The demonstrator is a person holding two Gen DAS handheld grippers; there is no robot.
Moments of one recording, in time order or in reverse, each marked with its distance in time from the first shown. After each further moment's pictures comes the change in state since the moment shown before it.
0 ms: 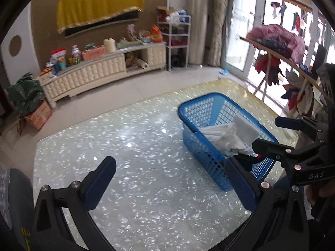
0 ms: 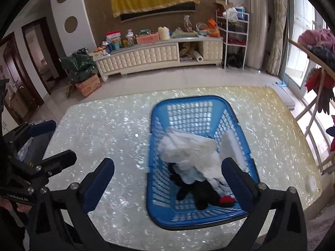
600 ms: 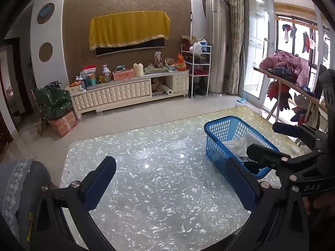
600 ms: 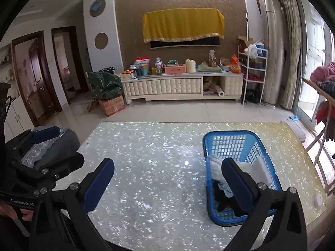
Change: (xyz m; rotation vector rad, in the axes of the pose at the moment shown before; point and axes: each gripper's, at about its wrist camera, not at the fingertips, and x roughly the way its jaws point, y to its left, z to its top) left arm -0.106 0.032 -0.041 -0.066 -0.204 0.137; right arm -0.044 0.078 -0.012 -0.111 -0.238 0.072
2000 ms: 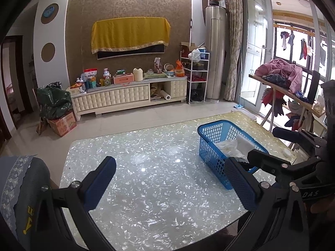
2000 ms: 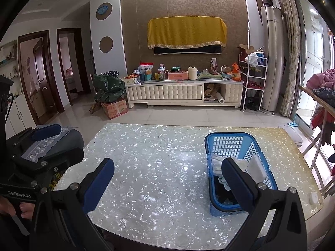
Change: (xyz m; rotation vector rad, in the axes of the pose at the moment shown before) left arm -0.041 0.000 -0.014 -0.025 -0.042 -0.018; right arm -0.023 0.010 -0.018 -0.027 -0.051 -0.008
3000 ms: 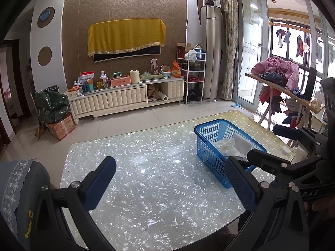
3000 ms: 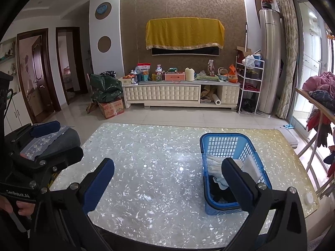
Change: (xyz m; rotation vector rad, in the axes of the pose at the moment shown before) left arm -0.004 -0.005 0.001 0.029 -0.007 -0.014; right arm -0.004 0.003 0.000 -0.007 -0.002 -0.031
